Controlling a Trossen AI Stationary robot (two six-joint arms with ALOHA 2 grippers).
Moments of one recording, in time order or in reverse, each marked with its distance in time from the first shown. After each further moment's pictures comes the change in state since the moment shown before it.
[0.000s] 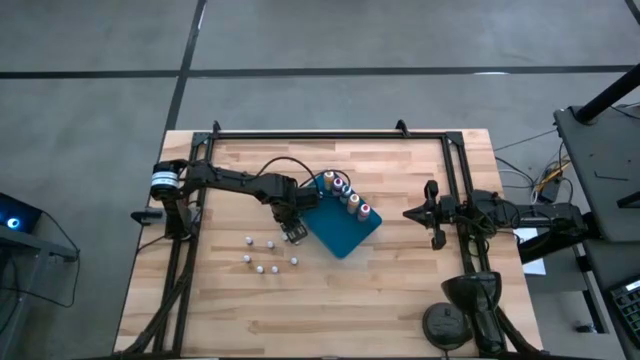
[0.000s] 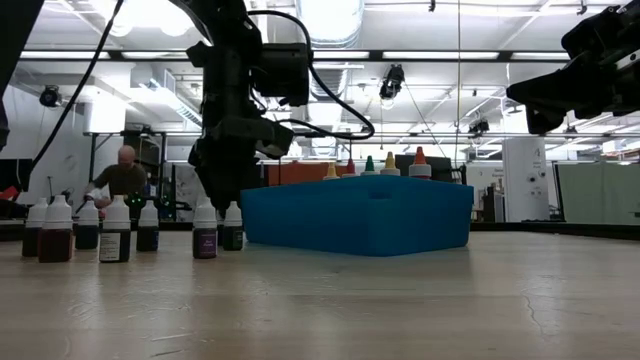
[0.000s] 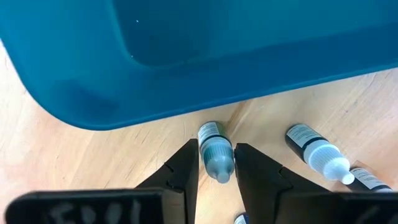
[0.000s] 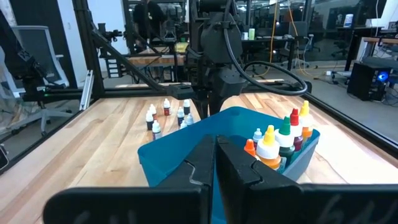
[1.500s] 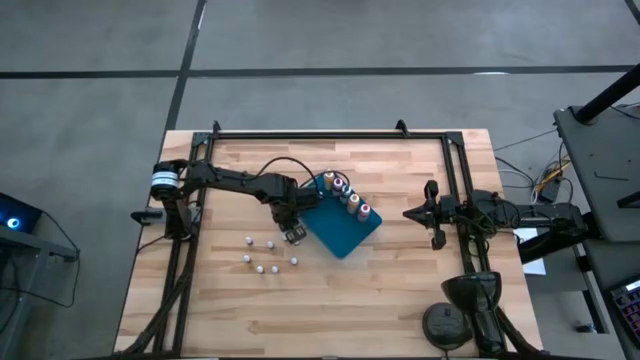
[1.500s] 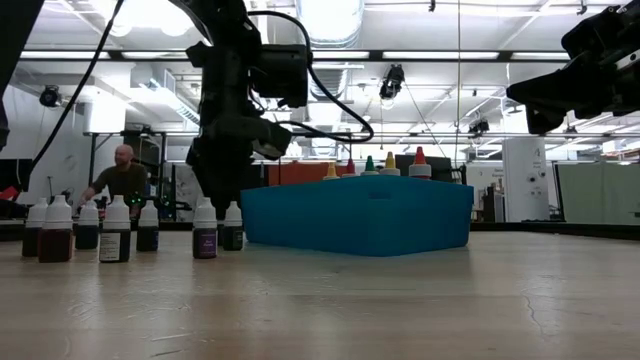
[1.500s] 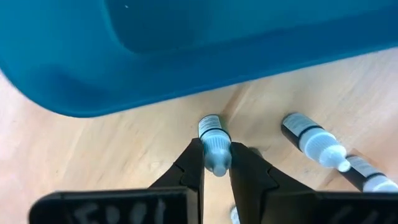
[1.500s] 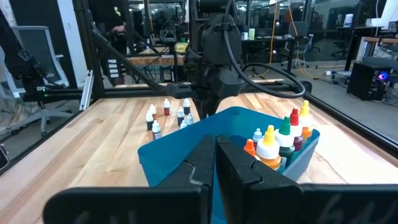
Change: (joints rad) left arm 0.000 0.003 -0.001 -0.017 0.036 0.009; right arm 0.000 0.000 0.000 0.000 0.000 0.001
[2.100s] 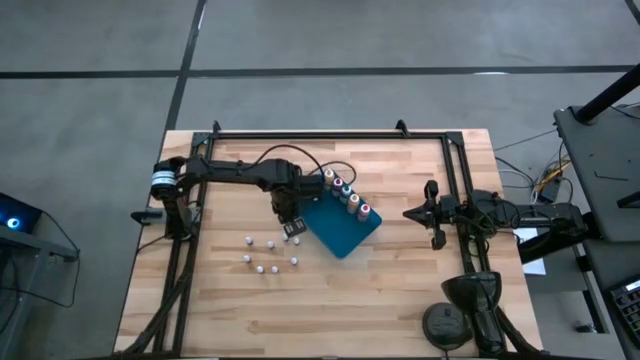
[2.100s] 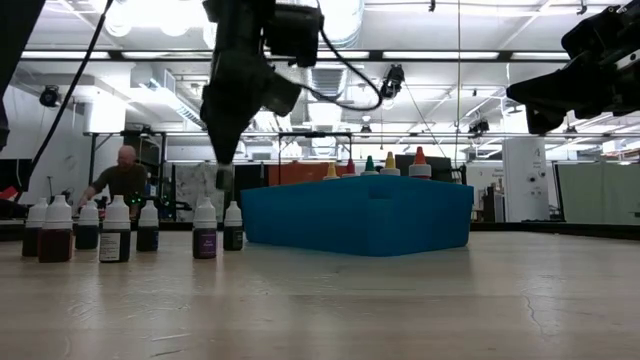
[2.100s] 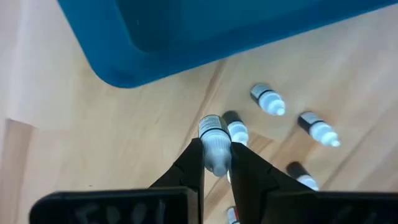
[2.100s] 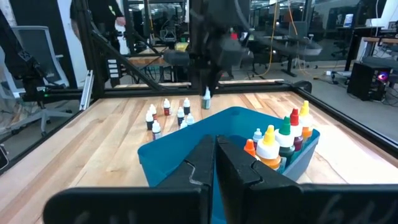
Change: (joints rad) left arm 0.010 0.000 0.273 -0.331 0.014 0.103; right arm 0.000 0.000 0.000 0.000 0.000 0.000
